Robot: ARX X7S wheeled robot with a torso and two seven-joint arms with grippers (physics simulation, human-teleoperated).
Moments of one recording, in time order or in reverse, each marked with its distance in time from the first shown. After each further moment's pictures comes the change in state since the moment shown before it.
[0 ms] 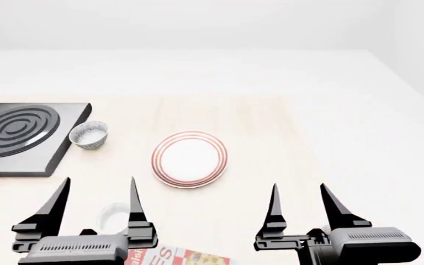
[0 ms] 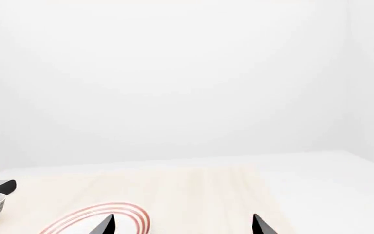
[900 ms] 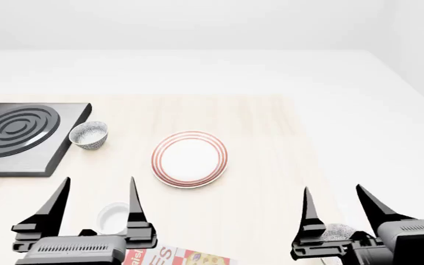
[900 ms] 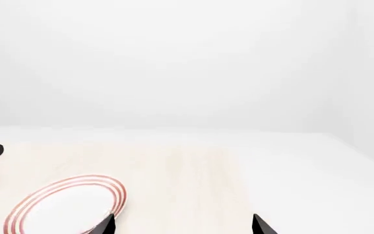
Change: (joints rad) left arm -0.003 -0.029 0.012 -0.018 -0.031 0.036 -0.022; right arm -0.071 0.260 0.212 -0.336 0.300 0.375 0.097
